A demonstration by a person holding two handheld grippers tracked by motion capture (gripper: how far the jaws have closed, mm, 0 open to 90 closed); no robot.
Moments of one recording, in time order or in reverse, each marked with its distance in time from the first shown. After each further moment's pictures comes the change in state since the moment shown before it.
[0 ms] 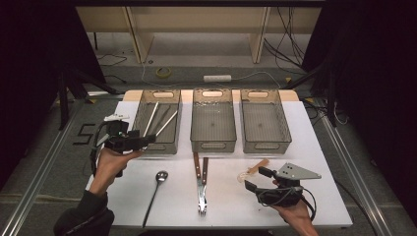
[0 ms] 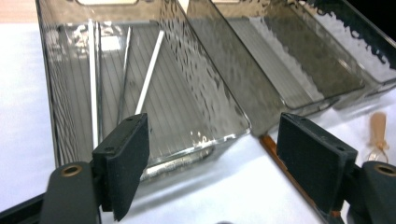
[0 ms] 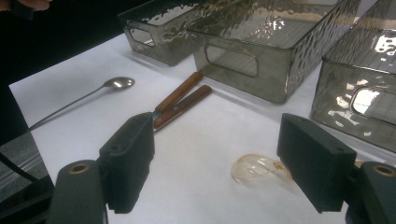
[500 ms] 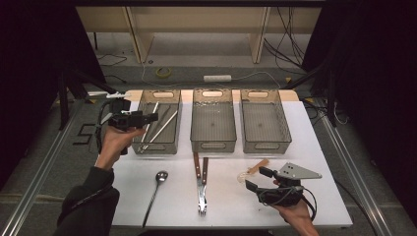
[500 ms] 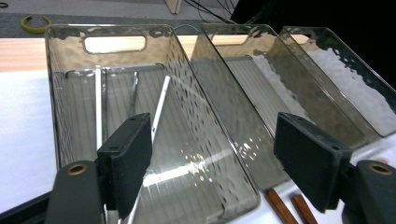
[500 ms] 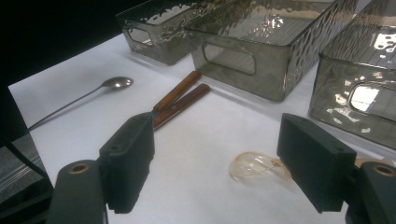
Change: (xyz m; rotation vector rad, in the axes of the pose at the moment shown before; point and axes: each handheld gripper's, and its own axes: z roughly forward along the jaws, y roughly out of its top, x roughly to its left) left arm 0.013 0.053 0.016 -0.071 -0.022 -0.031; right arm -0.003 -0.002 0.000 -0.002 0.001 0.011
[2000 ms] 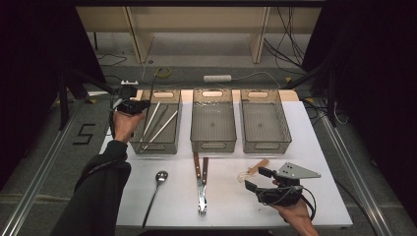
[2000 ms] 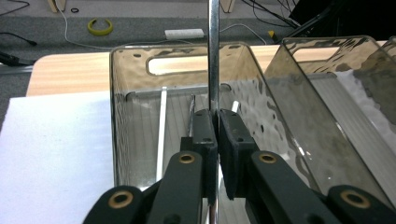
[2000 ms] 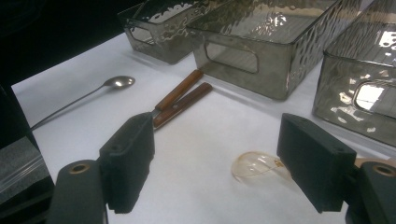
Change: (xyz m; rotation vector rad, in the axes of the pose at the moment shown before) left arm 0.036 0.033 0.068 0.028 0.227 -0.003; right arm -0.001 0.000 0.002 0.008 0.012 0.004
